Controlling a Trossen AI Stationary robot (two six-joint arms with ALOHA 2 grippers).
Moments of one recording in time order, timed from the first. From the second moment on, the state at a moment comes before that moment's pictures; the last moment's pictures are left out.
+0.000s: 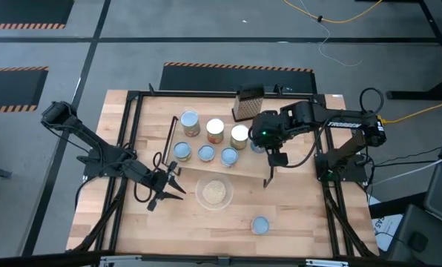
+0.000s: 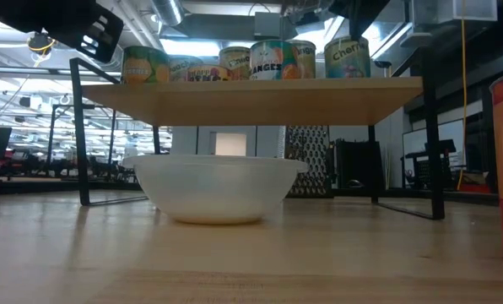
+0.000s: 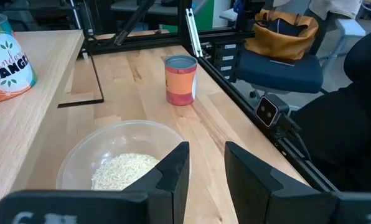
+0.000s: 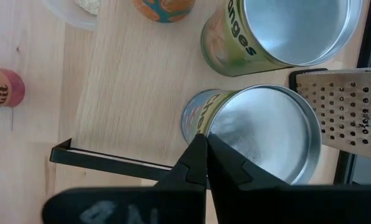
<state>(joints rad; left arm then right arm) -0.54 0.97 0.44 0.40 -0.16 -0.10 0.03 1.59 1.74 -1.43 0.10 -0.14</state>
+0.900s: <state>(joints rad) -0.54 0.97 0.44 0.40 -0.16 -0.10 0.03 1.59 1.74 -1.43 0.10 -0.10</state>
